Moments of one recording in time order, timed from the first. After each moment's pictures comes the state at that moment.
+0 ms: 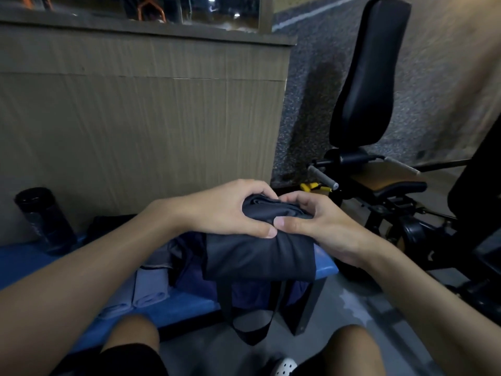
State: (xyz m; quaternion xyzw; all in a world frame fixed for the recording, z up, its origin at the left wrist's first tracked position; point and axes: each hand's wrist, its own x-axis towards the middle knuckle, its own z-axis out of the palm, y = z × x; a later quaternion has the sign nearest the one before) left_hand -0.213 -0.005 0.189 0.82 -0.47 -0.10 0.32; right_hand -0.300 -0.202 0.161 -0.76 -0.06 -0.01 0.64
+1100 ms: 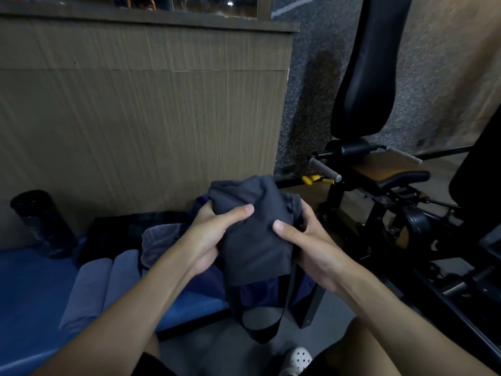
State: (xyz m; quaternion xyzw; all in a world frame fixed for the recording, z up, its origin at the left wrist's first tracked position) left_hand -0.217 0.006 0.120 0.59 -0.12 -0.19 0.77; right_hand -0.292 -0.165 0.113 -0.58 0.01 -0.03 0.82
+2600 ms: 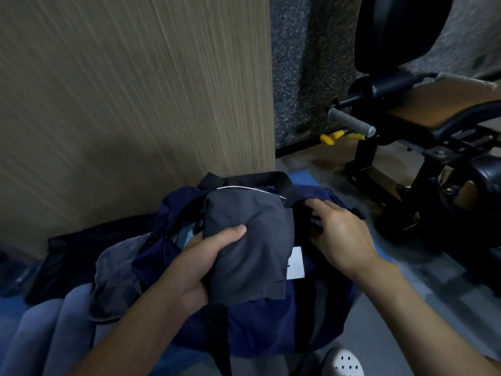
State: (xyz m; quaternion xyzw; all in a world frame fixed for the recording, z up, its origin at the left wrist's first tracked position) left_hand -0.124 -0.062 0.041 0.65 0.10 -0.31 0.69; right_hand -0.142 -0.294 -0.036 -0.96 0.07 -0.17 0.21
